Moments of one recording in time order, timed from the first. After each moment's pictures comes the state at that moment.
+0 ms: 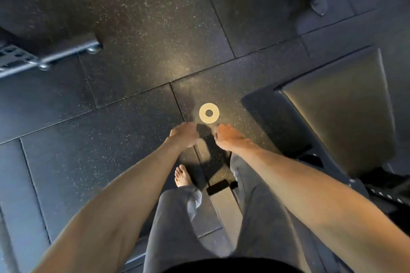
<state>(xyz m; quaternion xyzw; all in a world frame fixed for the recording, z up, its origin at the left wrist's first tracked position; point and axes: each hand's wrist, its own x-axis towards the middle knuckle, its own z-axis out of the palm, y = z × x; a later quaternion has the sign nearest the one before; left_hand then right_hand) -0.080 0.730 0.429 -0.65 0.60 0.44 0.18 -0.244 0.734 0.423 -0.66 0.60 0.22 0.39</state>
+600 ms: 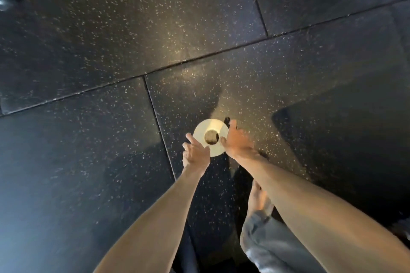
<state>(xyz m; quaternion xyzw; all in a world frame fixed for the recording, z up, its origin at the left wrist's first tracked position) -0.167 0.640 -0.042 -0.81 0.33 0.48 0.08 -0.286 0.594 -0.037 -0.58 0.69 0.17 0.40</state>
